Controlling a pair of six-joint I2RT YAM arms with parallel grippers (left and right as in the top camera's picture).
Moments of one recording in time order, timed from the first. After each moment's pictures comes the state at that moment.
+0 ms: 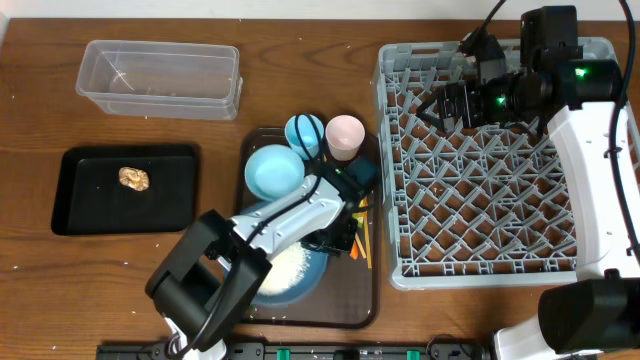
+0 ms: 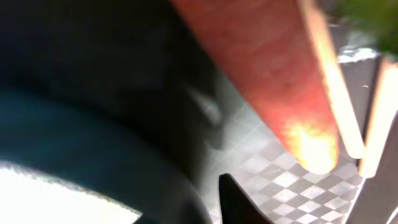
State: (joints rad) left arm -0.76 1.88 1.20 -1.02 0.10 -0.52; right arm 0.05 1.70 1.73 -1.14 -0.49 -0.14
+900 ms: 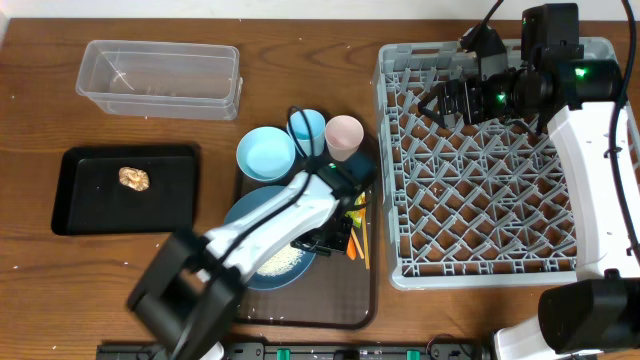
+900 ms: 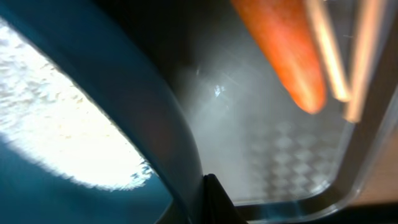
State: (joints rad) left arm -0.76 1.77 1.25 -1.19 0.09 -0.53; right arm 0.05 1.70 1.73 -1.10 -0.47 -0.16
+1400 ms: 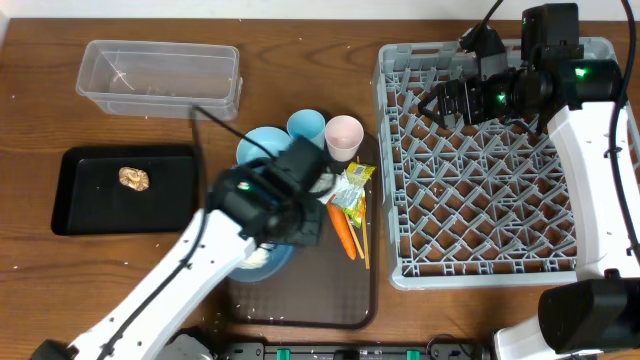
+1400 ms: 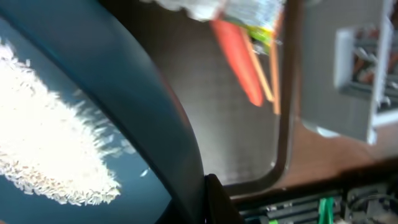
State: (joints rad) left arm -0.64 1.36 1.25 -1.24 0.07 -0.55; right arm 0.05 1.70 1.73 -1.10 -0.47 -0.16
